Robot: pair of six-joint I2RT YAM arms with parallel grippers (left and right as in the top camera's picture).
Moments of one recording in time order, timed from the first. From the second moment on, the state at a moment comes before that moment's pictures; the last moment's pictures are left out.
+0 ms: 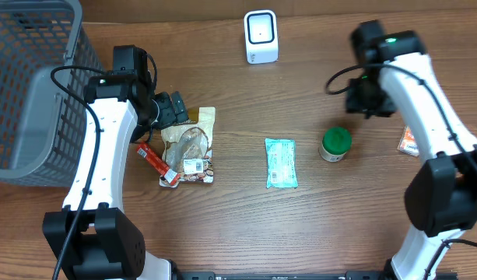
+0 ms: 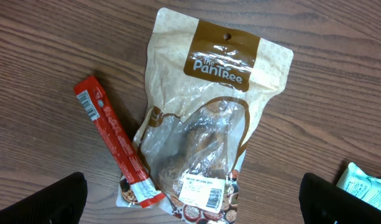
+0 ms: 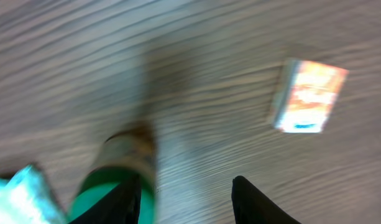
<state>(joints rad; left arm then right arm) 0.05 1.68 1.48 -1.13 0.03 -0.34 0.22 1.97 1.80 -1.37 0.16 0.41</state>
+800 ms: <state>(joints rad) 0.05 1.68 1.48 -1.13 0.03 -0.34 0.63 1.97 1.71 -1.21 0.11 0.46</state>
